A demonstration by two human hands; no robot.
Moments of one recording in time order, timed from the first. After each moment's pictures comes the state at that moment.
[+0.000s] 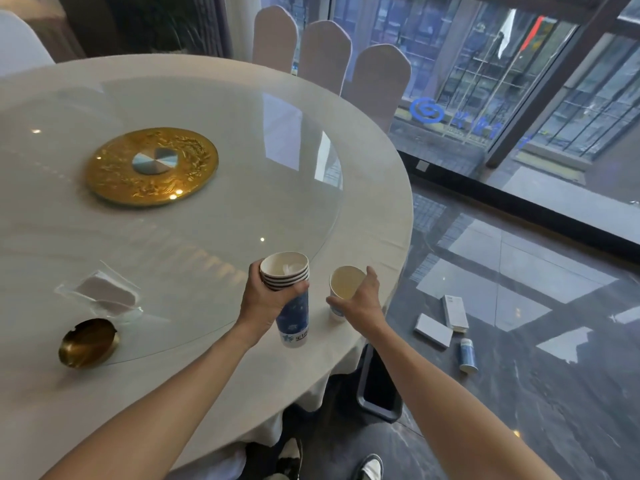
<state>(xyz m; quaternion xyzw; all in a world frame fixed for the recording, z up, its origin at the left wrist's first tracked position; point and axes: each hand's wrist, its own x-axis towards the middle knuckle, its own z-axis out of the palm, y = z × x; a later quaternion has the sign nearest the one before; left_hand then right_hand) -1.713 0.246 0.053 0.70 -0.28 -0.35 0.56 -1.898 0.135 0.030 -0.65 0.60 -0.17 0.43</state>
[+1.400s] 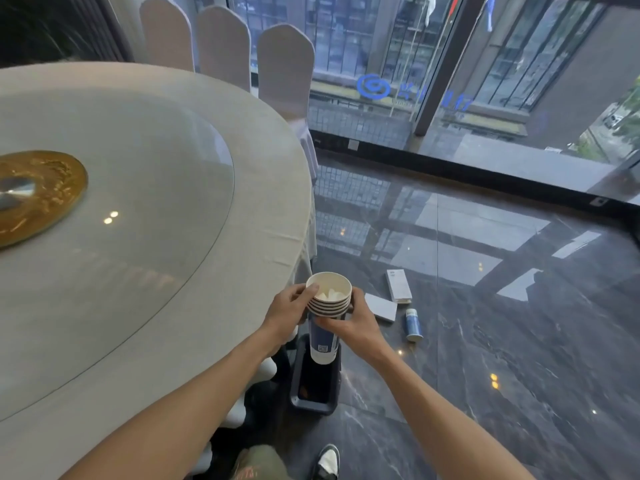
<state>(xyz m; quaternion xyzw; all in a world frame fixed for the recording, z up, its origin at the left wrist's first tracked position) -1.981 0.102 0.049 0.65 -0.35 -0.54 0.40 -2.158 0.078 0.029 -0.57 0.55 -0.27 0.55</state>
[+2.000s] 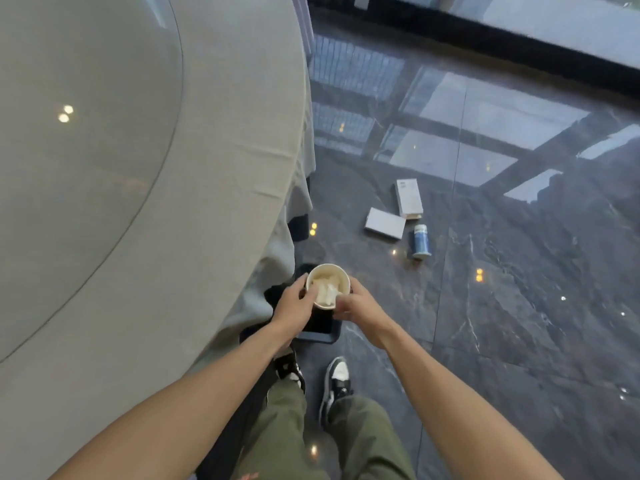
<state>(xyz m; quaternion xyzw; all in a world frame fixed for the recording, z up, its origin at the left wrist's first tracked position) -2.003 0.090 -0.141 0.70 -0.29 -0.59 0.27 -2.164 0.049 -0.114 -0.41 0.61 -0.08 0.67</state>
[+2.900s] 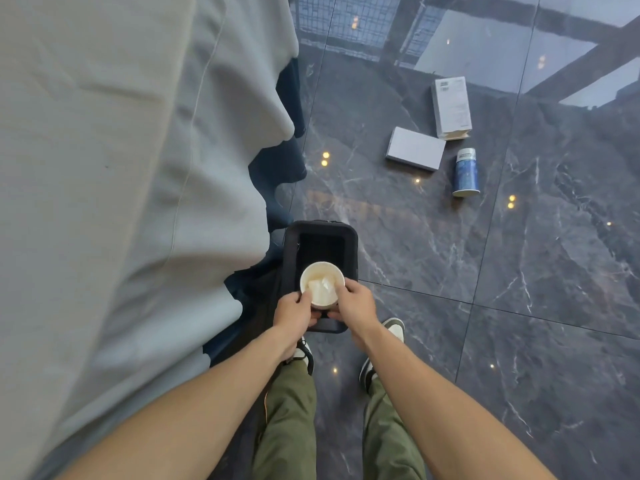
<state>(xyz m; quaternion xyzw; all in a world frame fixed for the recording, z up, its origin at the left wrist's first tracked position) -2.043 0.099 -0.393 0.76 -0.04 -0.63 0.14 -2.162 0.059 -0.381 -0.23 0.74 -0.05 0.63</state>
